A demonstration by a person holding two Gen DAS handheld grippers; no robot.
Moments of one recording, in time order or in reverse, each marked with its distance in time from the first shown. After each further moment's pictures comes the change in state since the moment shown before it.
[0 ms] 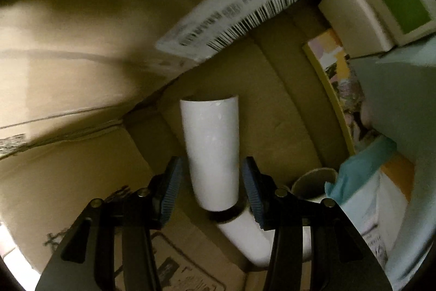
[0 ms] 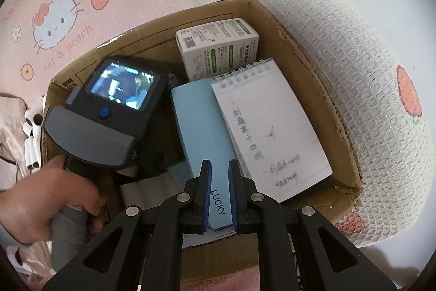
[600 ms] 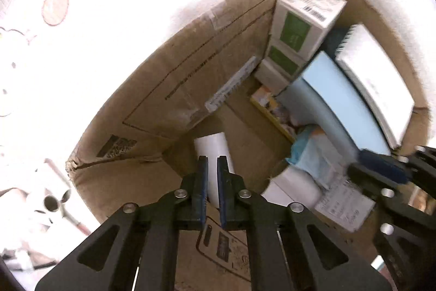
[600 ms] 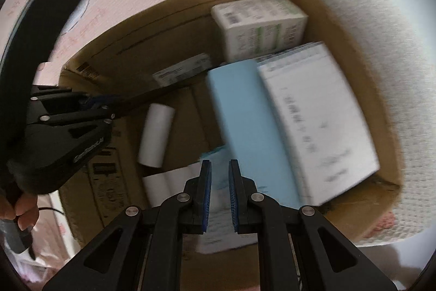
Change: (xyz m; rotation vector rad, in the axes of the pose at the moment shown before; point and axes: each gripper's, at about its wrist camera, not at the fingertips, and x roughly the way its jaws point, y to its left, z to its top) left arm -0.099 0.052 -0.029 0.261 -0.450 -0.323; right arm 0.019 0.024 0.005 0.032 0.114 0.102
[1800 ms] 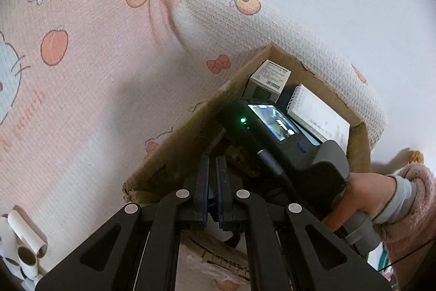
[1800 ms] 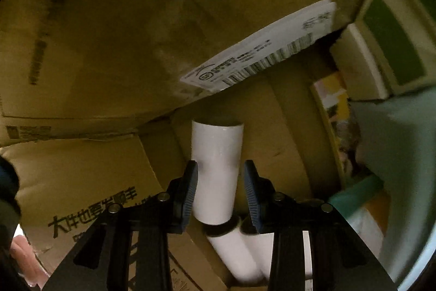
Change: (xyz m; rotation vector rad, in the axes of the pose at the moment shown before) left arm -0.047 0.054 -0.022 0.085 -0.442 -0.304; right arm 0.144 0.032 0.063 0.284 0.264 0.261
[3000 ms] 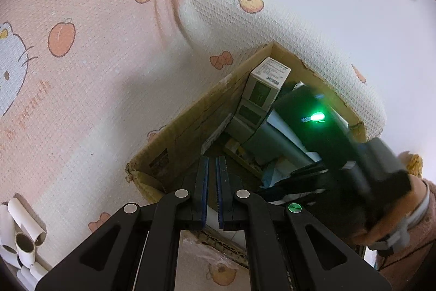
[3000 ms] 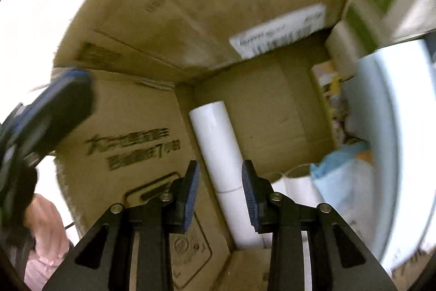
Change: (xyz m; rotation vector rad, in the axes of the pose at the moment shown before) left arm -0.010 -0.003 -0.005 -0.050 0.018 -0.001; right arm -0.037 0.034 -0.050 -0.083 -0.045 -0.010
